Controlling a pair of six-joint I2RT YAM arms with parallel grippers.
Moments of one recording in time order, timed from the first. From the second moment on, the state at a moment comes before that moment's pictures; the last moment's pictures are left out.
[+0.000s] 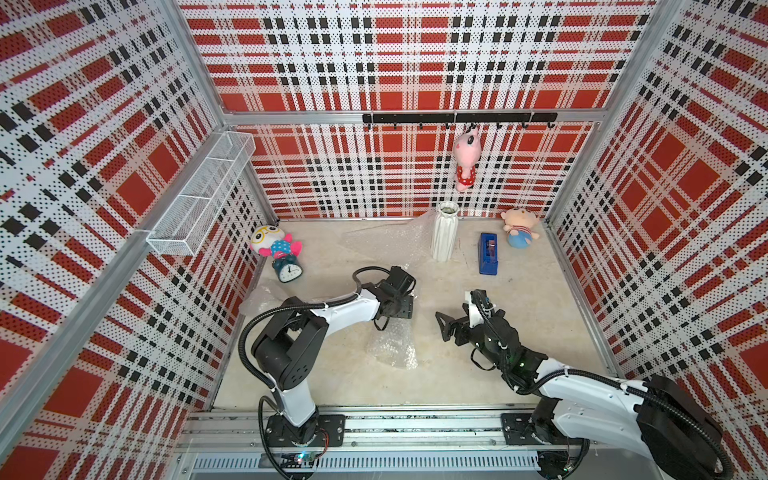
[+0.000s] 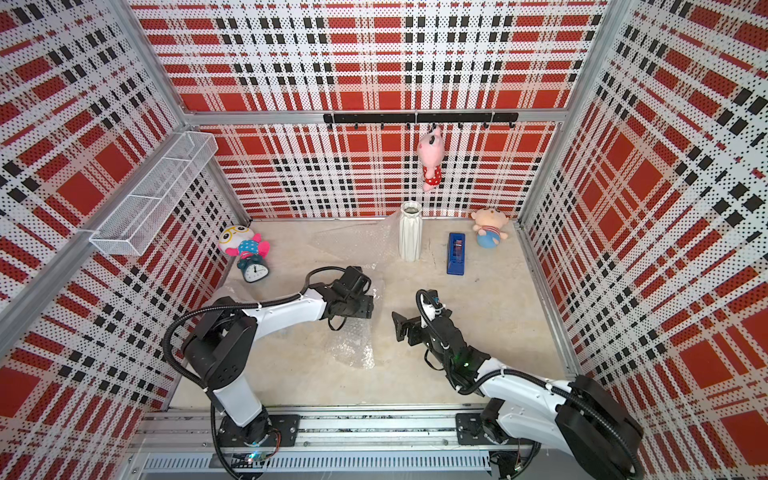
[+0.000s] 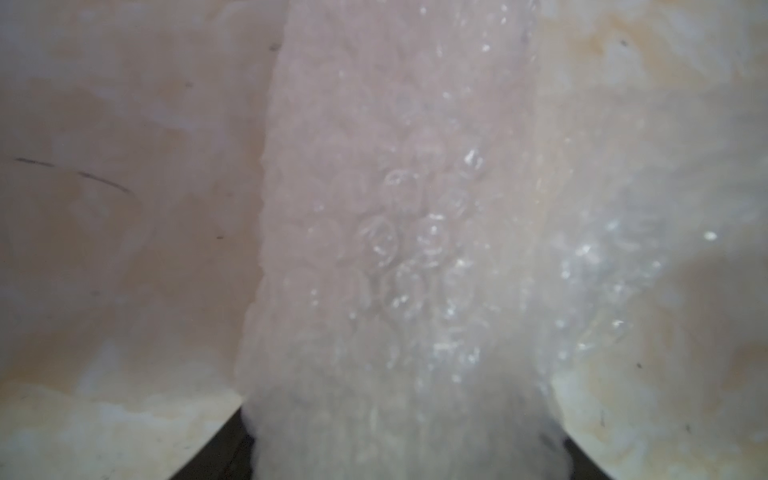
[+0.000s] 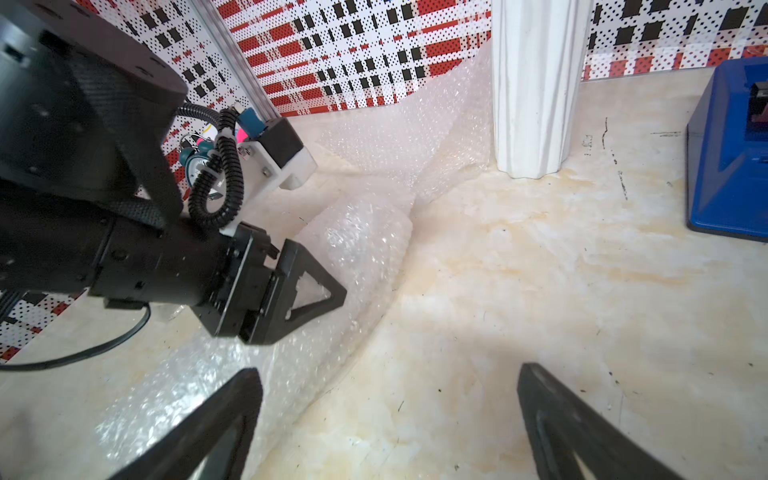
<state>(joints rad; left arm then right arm) -0.62 1.75 1.07 -0.39 -0.16 -0.54 0.81 1.06 0.31 0.46 0.25 0.39</state>
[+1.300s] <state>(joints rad) -0.09 2.02 1.57 -0.45 -0.28 -0.65 0.64 1.76 0.97 0.31 0.13 0.59</state>
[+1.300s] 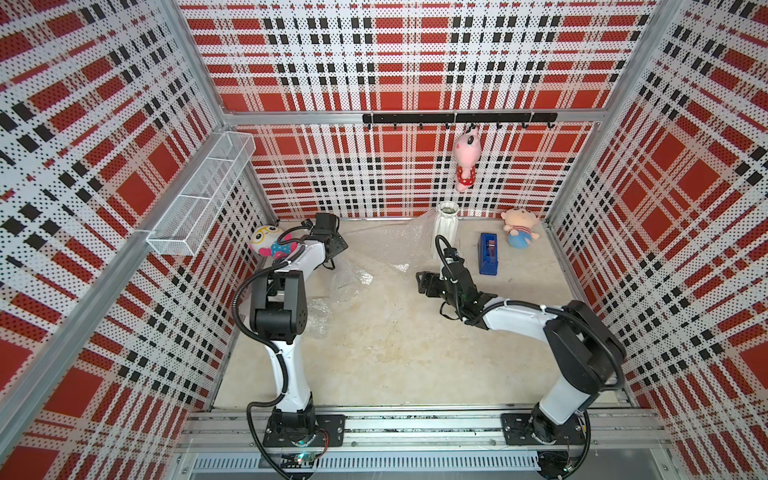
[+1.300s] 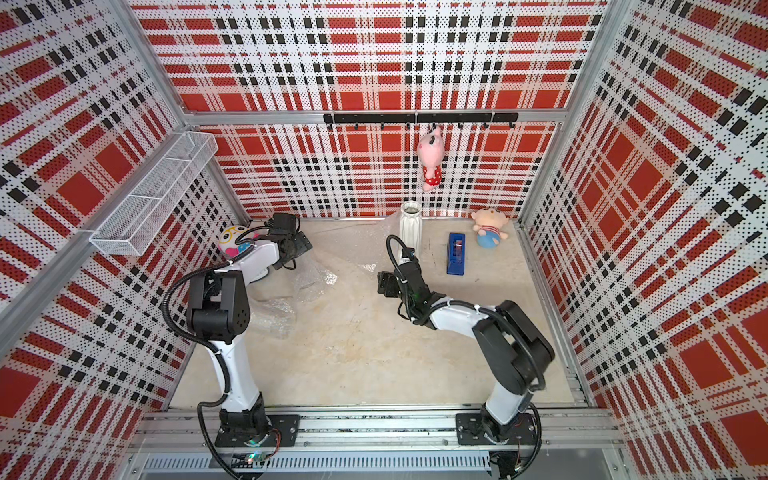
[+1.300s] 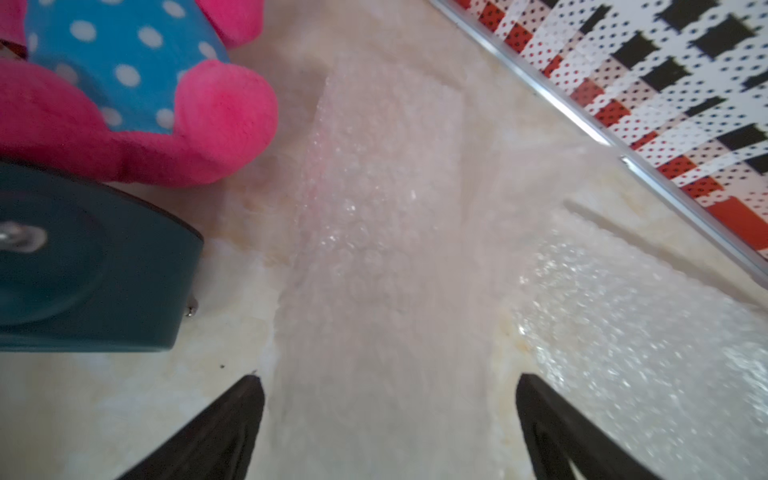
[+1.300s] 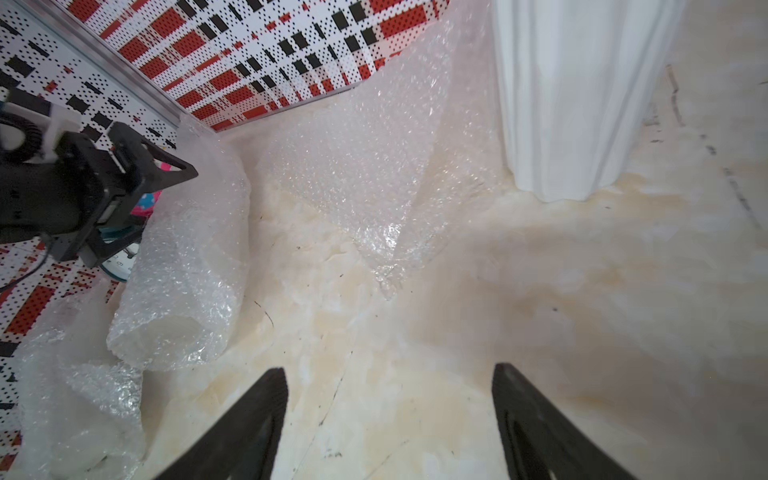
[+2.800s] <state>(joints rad) -0.37 1.01 0.71 -0.12 -0.30 -0.73 0.54 2.39 1.68 0.15 -0.07 0.71</state>
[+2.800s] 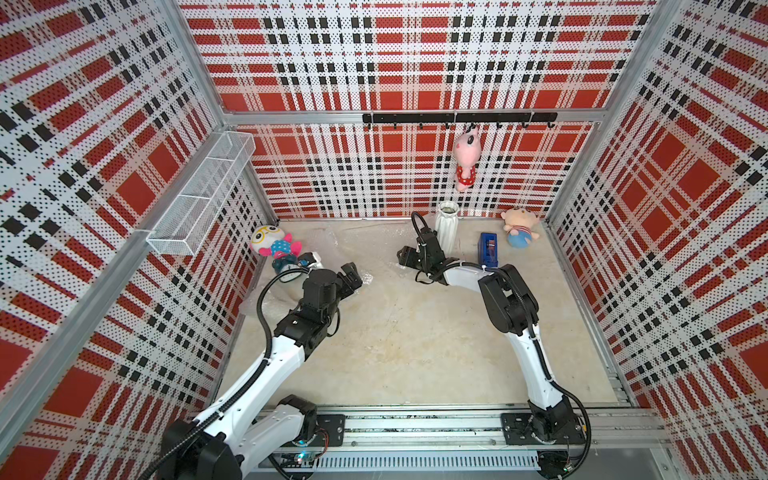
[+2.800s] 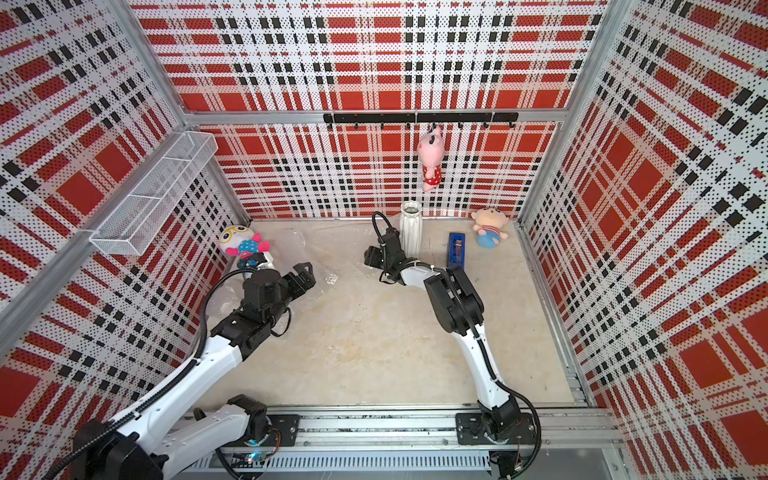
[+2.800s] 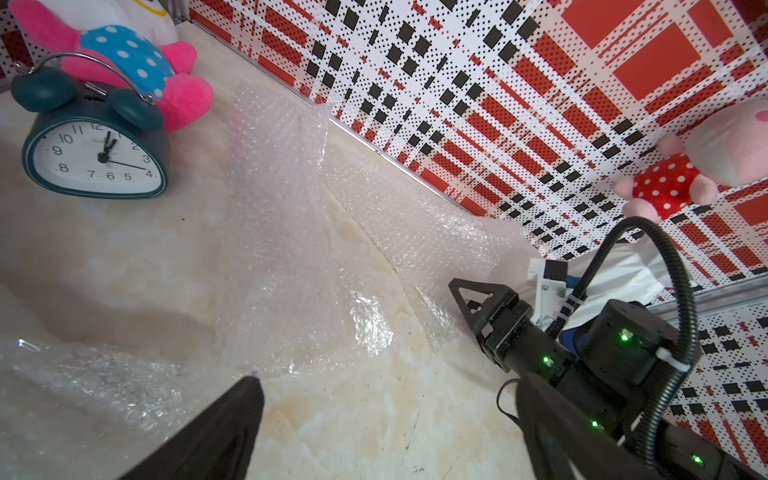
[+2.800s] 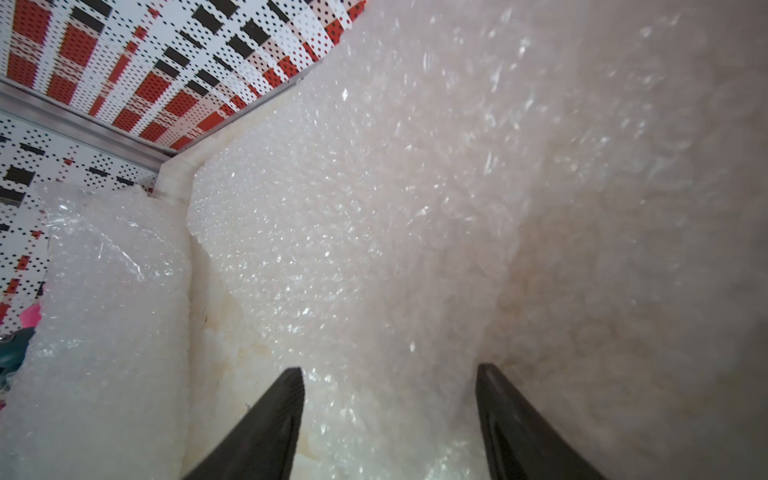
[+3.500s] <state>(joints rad) -0.37 1.10 0.69 -0.12 -0.26 -0.72 0.53 2.31 1.65 0.21 -0.16 0.66</state>
